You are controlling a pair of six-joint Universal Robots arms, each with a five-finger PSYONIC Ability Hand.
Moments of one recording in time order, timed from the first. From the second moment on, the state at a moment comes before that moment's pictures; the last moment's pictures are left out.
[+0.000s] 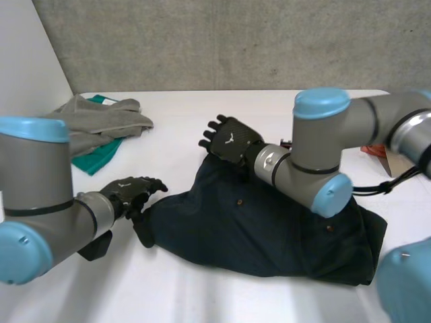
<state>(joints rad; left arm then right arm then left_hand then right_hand) 4.33 -2.02 -1.51 2.88 -1.47 3.22 2.14 -0.61 0.70 0.20 1.18 2.30 0.19 0.20 0.21 0.20 0.05 0.22 0.20 0.20 0.20 0.05</state>
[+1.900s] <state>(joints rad) 4.47 -2.00 -1.77 3.31 -1.36 3.41 1.96 -1.01 1.47 0.03 1.32 2.77 0.51 0.51 0.52 0.52 0.35 1.10 1.17 1.19 1.20 0.97</state>
